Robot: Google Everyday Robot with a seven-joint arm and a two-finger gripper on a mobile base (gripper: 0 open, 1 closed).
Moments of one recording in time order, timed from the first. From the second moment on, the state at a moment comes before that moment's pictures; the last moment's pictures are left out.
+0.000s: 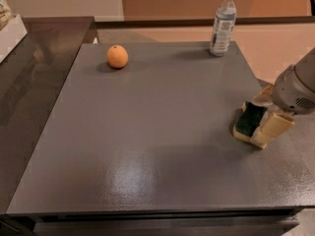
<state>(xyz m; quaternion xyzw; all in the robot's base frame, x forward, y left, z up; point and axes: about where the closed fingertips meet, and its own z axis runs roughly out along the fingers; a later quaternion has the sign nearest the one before) 0.468 -0.249 0.847 -0.58 0.80 0.06 0.16</state>
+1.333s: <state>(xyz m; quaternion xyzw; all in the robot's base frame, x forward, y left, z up) 0.478 -0.227 0.910 -0.60 0.78 0.04 0.20</state>
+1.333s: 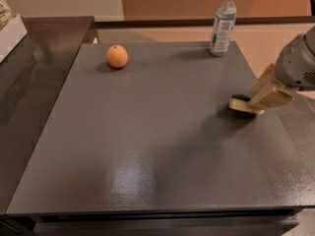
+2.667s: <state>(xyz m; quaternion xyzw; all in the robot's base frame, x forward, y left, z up) 0.485 -0.184 1.007 -0.65 0.70 0.02 0.31</state>
